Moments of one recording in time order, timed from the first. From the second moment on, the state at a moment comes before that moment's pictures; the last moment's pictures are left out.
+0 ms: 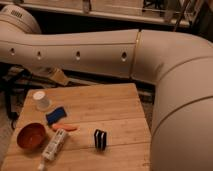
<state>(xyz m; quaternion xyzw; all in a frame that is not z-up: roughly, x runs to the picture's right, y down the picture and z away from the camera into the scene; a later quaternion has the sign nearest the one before) -0.221 -0.061 0.567 -0.08 0.09 0.85 0.51</state>
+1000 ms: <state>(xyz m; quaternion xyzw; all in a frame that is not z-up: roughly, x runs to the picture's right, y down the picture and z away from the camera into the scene) -0.224 -0.066 0.576 -0.13 0.06 0.89 0.44</state>
